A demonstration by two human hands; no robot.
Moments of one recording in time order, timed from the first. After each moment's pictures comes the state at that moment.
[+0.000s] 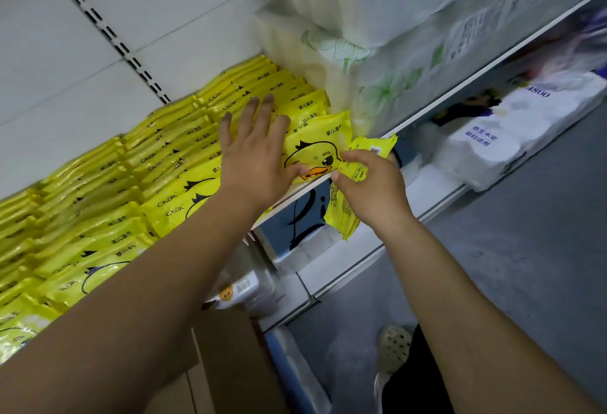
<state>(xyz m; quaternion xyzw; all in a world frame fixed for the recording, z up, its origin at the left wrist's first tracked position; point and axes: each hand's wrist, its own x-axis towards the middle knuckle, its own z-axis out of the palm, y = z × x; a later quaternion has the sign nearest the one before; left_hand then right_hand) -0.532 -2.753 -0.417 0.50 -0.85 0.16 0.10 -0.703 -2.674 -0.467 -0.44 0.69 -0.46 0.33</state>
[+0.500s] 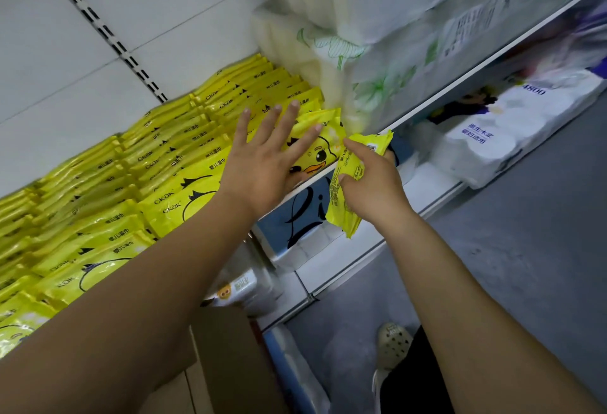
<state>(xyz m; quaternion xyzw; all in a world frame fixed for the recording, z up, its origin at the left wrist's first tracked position) -0.528 -2.748 -0.425 0.36 -0.89 0.27 0.03 -0.709 -2.667 -0.459 -0.44 0.70 -0.43 0.37</state>
